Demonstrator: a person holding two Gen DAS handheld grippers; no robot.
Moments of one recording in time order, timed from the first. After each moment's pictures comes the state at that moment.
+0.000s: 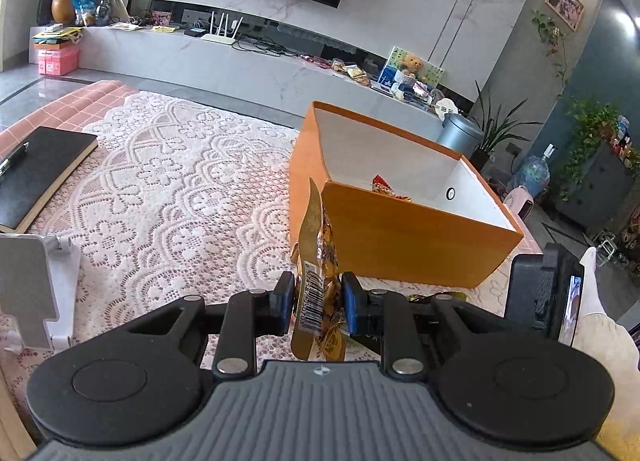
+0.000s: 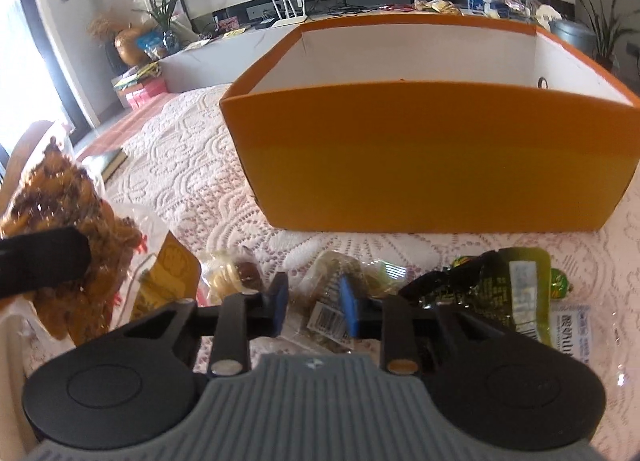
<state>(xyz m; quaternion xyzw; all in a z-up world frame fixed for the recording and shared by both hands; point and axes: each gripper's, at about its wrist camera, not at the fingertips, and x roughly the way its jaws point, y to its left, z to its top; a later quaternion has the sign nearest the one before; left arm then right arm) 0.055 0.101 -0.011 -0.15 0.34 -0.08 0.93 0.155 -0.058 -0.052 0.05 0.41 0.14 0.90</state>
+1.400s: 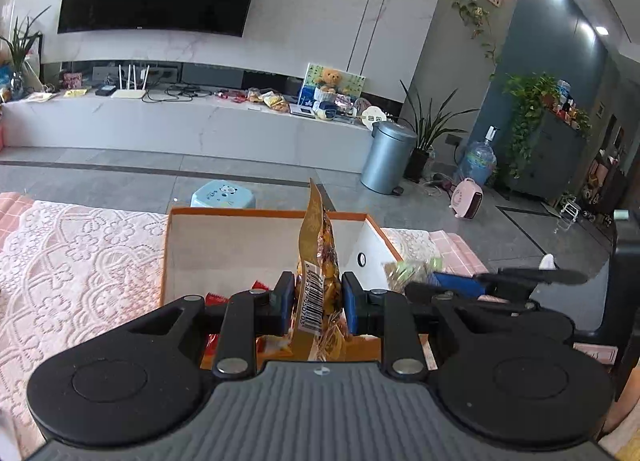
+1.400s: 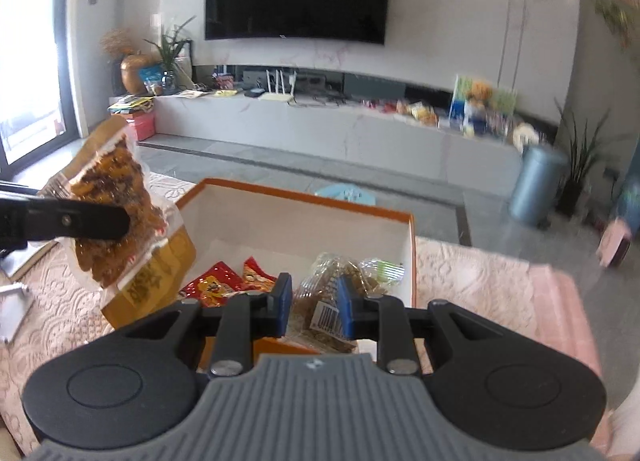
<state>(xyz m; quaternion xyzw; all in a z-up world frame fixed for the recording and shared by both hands) 0.161 -0.002 0.064 -0.08 0.30 -0.18 0.93 0.204 -0.205 0.087 -0.05 0.31 0.13 0.94</state>
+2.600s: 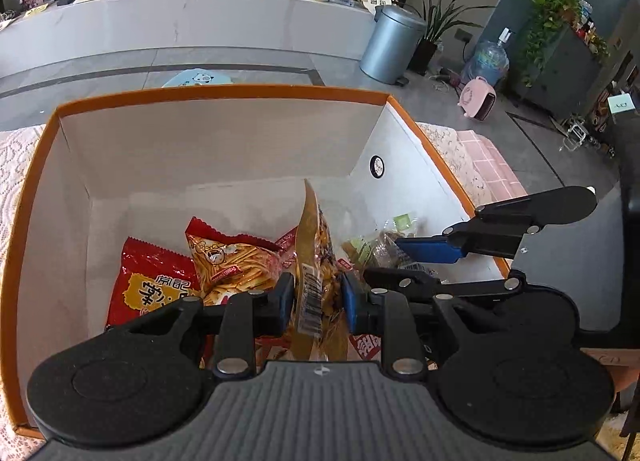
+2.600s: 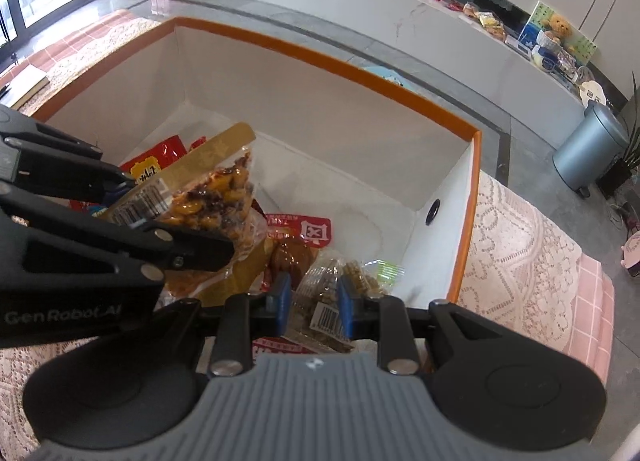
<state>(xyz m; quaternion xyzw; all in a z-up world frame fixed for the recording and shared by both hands) 0.253 -0.048 -0.022 -0.04 0.46 -0.20 0.87 0.328 -0.186 -0.002 -0.17 0.48 0.18 0.84</state>
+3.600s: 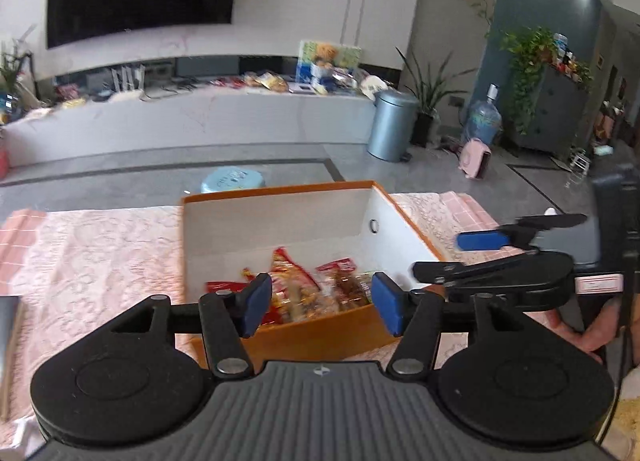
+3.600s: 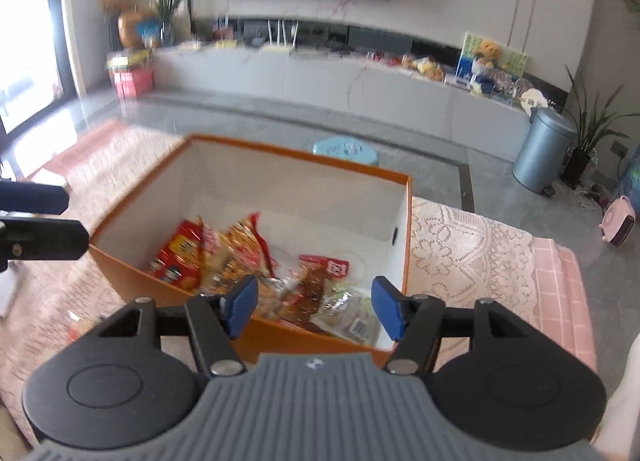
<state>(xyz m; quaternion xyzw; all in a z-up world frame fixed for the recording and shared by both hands) 0.122 0.003 0.079 -0.01 0.32 -0.16 0.93 0.219 -0.204 0.081 -0.06 0.37 0.13 0.92</state>
